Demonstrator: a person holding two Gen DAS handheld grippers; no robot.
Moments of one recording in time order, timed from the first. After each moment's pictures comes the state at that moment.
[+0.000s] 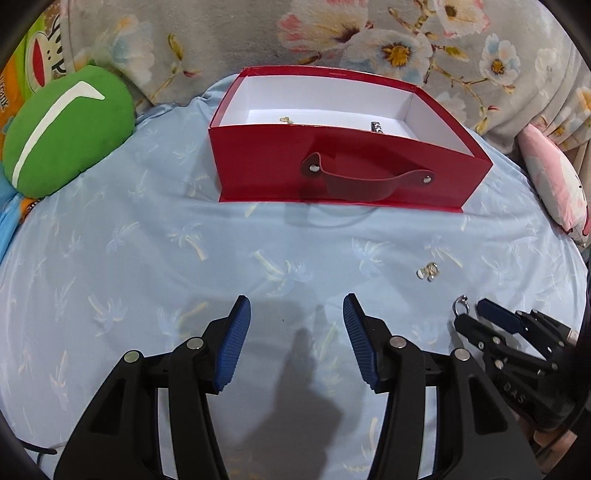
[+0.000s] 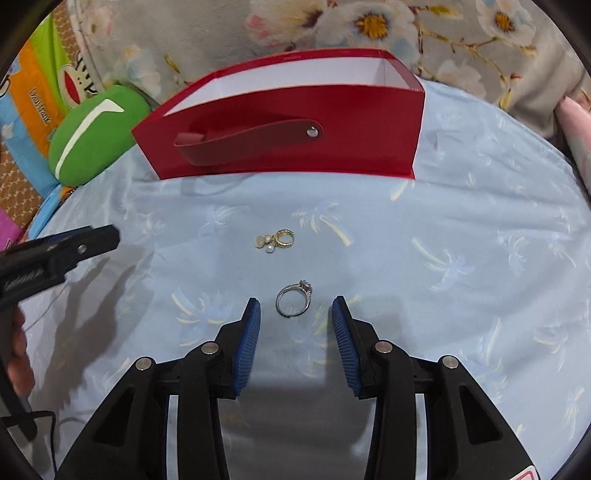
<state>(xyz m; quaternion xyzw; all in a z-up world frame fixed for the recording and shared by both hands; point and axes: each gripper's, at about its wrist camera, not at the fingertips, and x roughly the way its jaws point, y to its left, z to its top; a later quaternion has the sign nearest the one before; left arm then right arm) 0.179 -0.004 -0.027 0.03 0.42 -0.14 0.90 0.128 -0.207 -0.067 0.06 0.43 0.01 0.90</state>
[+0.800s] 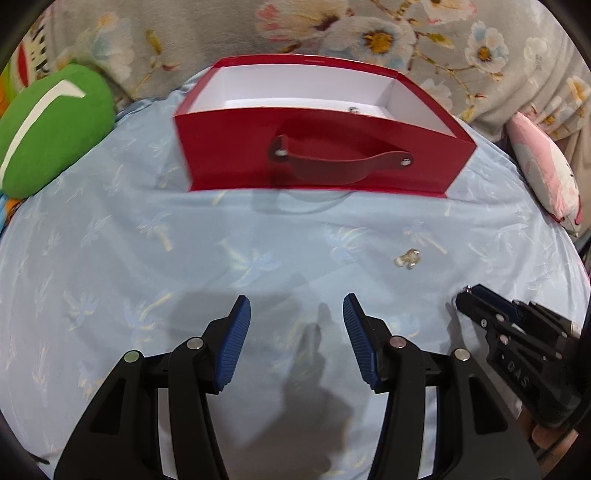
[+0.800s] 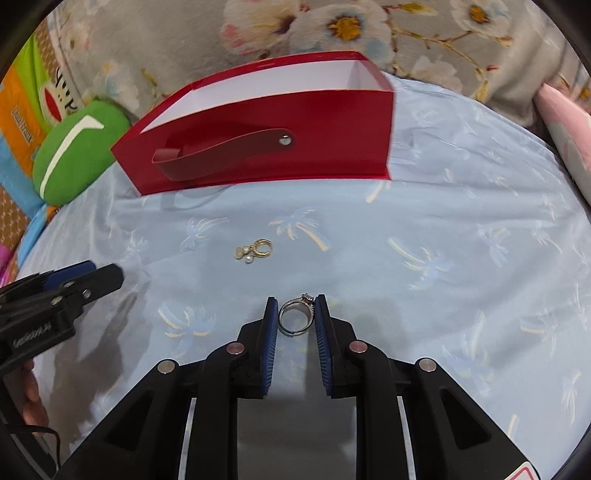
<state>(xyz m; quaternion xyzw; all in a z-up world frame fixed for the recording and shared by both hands) 0.181 -0.031 -0.037 0.04 0.43 -0.17 0.88 0.115 -0.221 -0.058 0.09 0.42 -0.03 0.90</state>
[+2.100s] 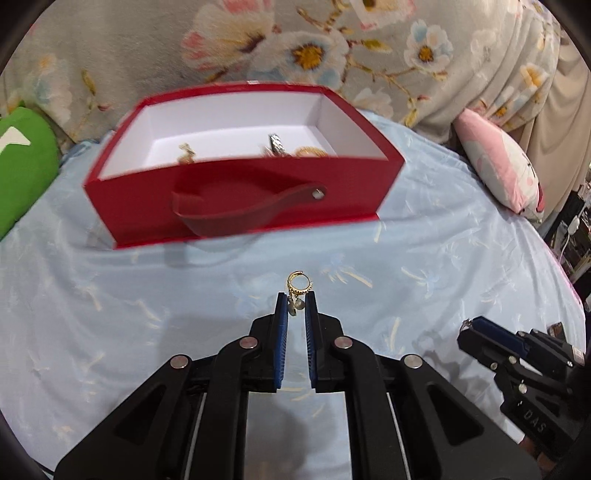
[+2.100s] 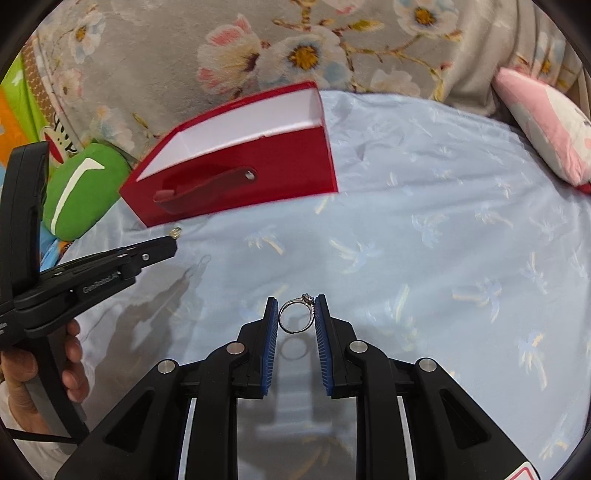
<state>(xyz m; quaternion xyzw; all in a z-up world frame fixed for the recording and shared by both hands) 0.184 -0.073 -0.007 0.04 0.39 -0.25 0.88 0.078 -0.248 -0.021 0.12 0.37 -0.03 0.92</state>
